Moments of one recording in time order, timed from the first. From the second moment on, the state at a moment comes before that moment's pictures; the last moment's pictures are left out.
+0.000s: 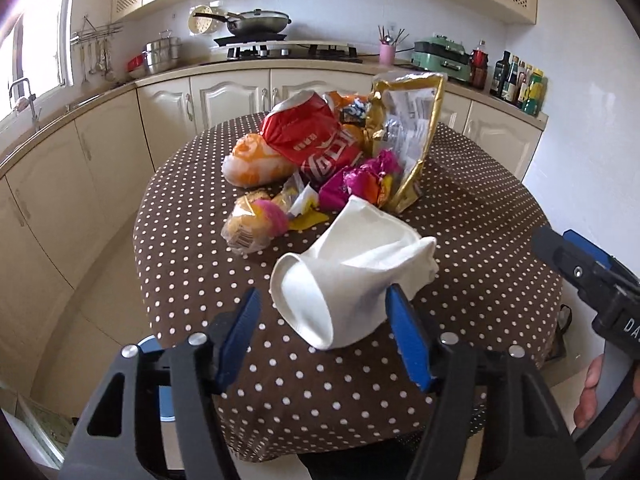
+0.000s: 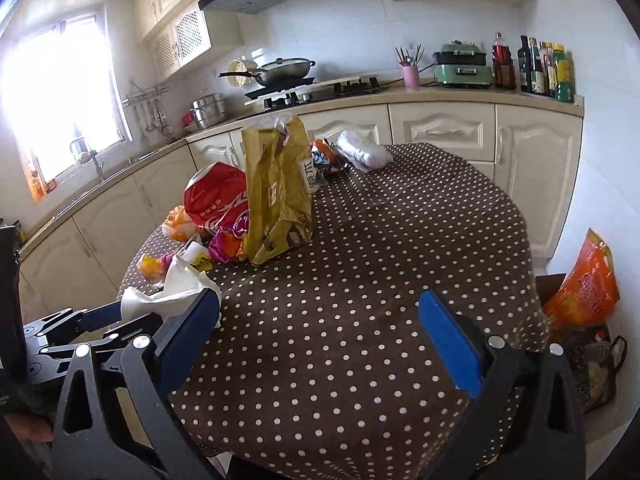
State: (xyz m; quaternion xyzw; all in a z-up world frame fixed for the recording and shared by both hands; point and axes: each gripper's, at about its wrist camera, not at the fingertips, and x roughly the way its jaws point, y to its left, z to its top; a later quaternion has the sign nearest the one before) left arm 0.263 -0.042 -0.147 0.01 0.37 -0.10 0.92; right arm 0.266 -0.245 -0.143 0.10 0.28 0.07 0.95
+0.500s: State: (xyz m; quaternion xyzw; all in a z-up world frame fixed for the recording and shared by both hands) left arm 0.246 -0.020 -0.130 -0.05 0.31 -0.14 0.94; right arm 0.285 -0.224 -0.142 0.08 0.28 0.09 0.95
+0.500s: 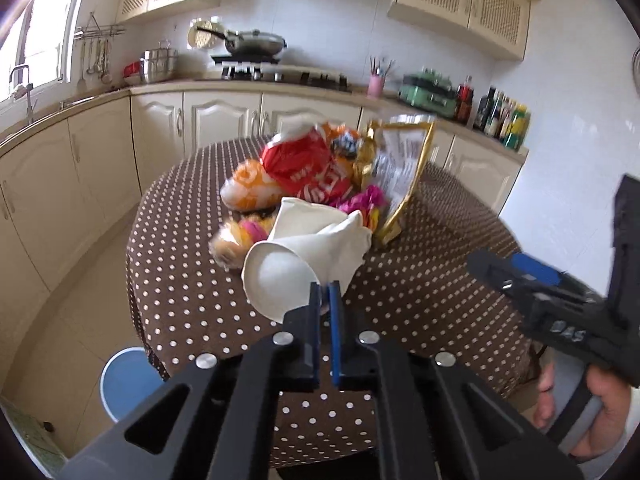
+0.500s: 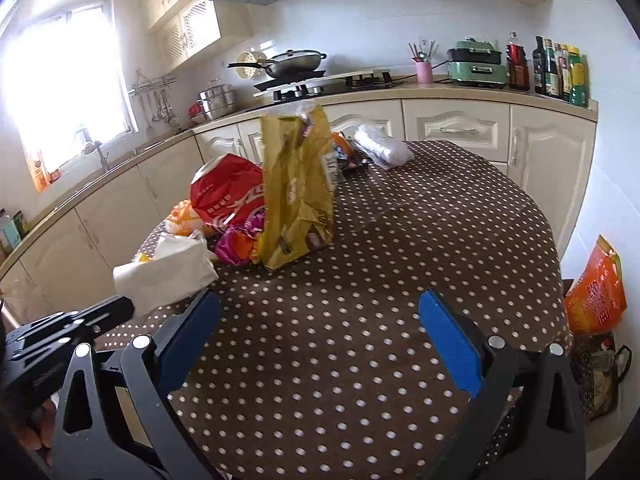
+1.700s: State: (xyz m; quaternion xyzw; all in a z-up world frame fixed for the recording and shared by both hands) left arm 0.243 0.163 -0.131 -0.12 0.24 0.03 0.96; right arm 0.337 -0.095 -0.141 0.10 0.32 0.15 0.93
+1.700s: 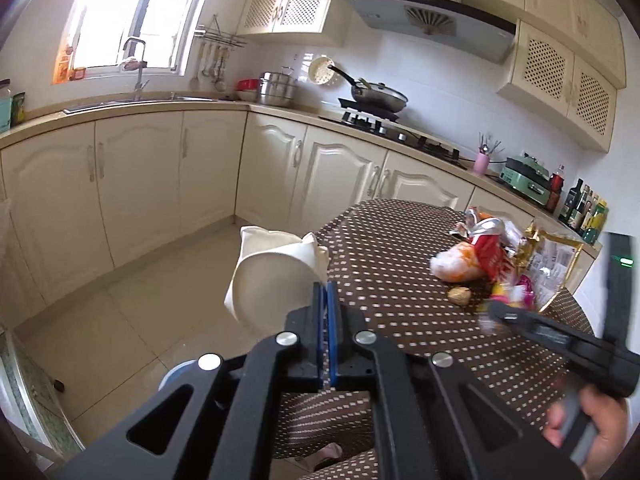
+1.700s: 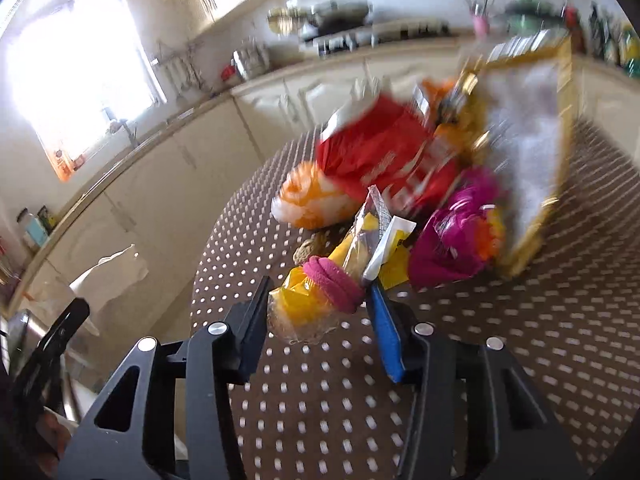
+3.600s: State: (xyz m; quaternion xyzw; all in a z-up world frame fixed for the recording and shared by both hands) left arm 0.283 0.357 -0.298 -0.23 0.38 0.17 0.88; right arm 0.417 0.235 -0.307 -0.10 0.43 0.37 0.82
